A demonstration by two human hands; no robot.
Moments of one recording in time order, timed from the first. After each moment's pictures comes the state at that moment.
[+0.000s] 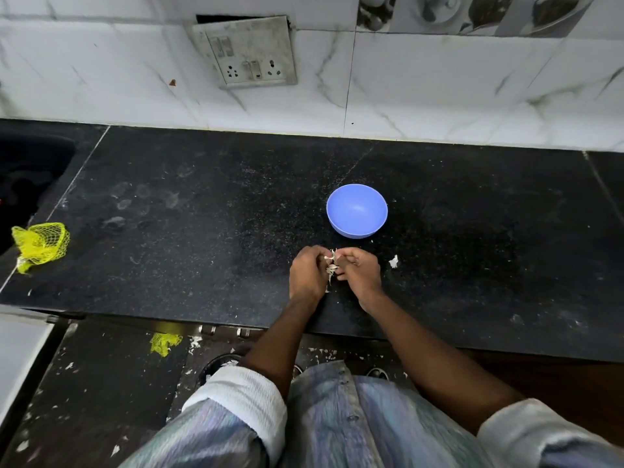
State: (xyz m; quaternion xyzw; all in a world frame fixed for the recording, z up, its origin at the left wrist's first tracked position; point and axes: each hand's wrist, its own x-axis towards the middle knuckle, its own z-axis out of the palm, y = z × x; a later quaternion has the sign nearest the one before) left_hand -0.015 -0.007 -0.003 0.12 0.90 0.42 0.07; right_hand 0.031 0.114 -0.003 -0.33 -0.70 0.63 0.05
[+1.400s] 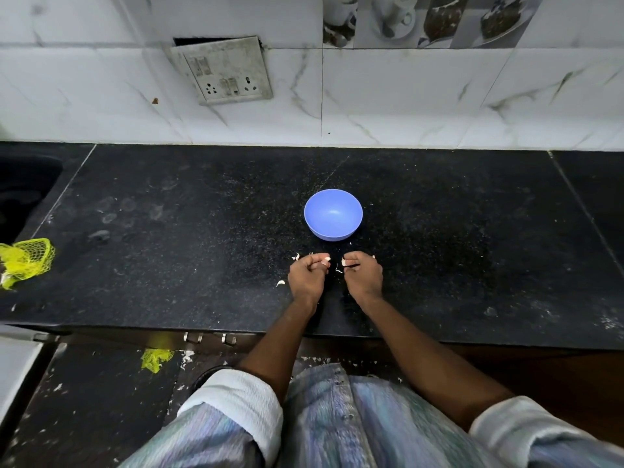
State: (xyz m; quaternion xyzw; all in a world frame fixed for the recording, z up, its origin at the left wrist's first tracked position) left_hand 0.011 0.042 -0.012 -0.07 0.75 0.63 0.18; right_hand 0.058 0.161 -0.010 -0.37 -0.81 0.44 0.08
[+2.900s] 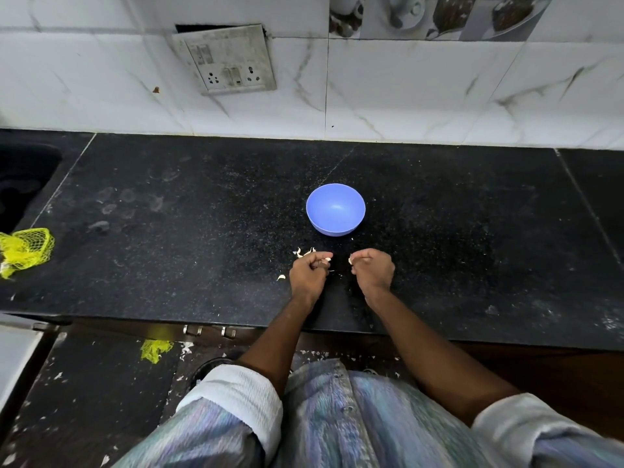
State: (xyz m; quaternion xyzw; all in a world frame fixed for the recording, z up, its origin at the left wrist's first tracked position) left_hand 0.011 0.033 -0.020 -0.03 0.78 0.59 0.20; right_hand 0.060 0.167 0.000 -0.46 -0.72 0.51 0.10
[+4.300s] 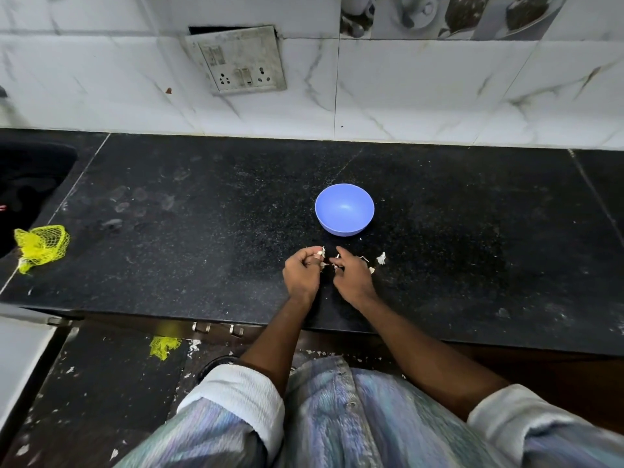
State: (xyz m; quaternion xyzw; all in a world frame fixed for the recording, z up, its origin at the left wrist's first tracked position) left_hand 0.004 0.014 -0.009 -0.07 0.79 0.60 0.10; right_hand 0.053 0.131 -0.007 -0.23 -0.87 0.44 -0.01
